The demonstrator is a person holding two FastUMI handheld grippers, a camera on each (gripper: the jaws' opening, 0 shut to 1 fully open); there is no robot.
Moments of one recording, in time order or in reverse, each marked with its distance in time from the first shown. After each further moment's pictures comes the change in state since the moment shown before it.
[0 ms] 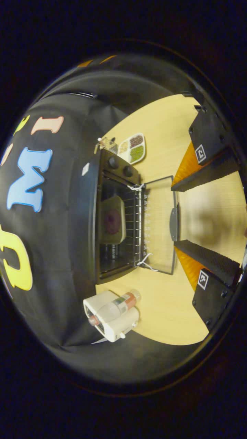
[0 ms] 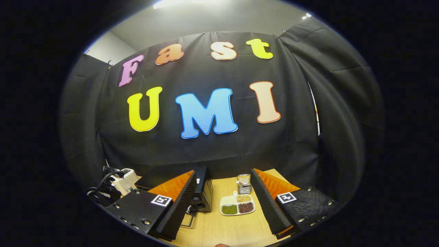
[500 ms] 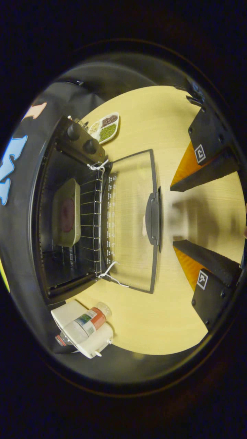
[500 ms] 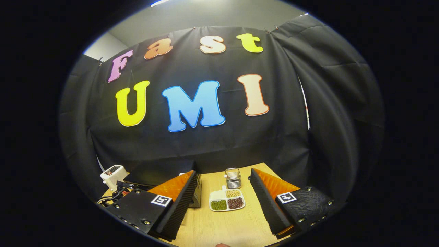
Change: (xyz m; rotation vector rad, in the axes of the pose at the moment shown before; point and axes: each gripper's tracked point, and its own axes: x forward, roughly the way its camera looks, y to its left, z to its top) left arm 0.072 0.014 -0.050 -0.017 0.241 0.008; right arm 0.005 -0.032 -0.021 0.010 0.058 -0.087
